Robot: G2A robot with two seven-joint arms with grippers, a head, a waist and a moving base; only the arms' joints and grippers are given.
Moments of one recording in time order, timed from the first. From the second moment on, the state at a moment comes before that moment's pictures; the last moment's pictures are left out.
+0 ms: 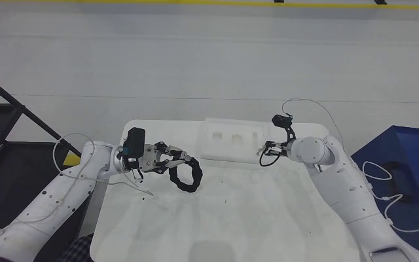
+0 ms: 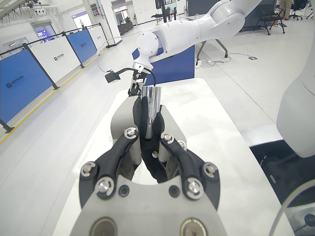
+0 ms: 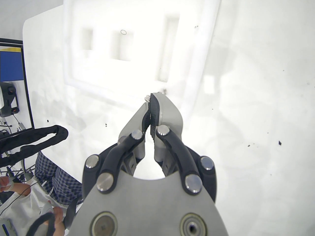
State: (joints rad) left arm 1.03 -0.64 -0.94 -1.51 1.32 -1.01 0.76; right arm -0.88 -1.18 1.03 -1.19 -0.50 0.12 0.93
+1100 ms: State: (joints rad) left arm 1.03 -0.64 -0.94 -1.51 1.32 -1.01 0.76; right arm -0.87 -1.20 1.00 -1.14 -0.49 0.13 0.90
